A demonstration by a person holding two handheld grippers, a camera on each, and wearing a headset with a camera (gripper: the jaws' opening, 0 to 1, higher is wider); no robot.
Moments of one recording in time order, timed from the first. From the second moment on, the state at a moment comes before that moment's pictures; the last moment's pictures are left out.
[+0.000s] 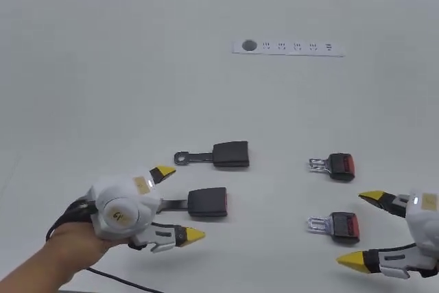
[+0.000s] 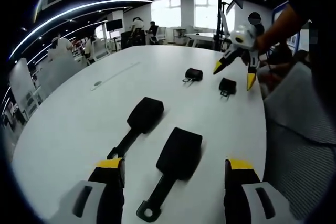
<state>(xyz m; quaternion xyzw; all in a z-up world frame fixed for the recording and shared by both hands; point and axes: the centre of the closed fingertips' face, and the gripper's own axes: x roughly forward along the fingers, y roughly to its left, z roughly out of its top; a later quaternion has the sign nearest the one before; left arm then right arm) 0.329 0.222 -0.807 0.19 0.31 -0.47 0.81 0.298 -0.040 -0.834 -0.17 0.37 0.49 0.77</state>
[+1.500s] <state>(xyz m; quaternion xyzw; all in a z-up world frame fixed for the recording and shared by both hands) 0.339 0.202 -0.857 0.26 0.33 -0.56 0.71 0.301 -0.042 -0.851 -0.25 0.38 0.57 0.68</state>
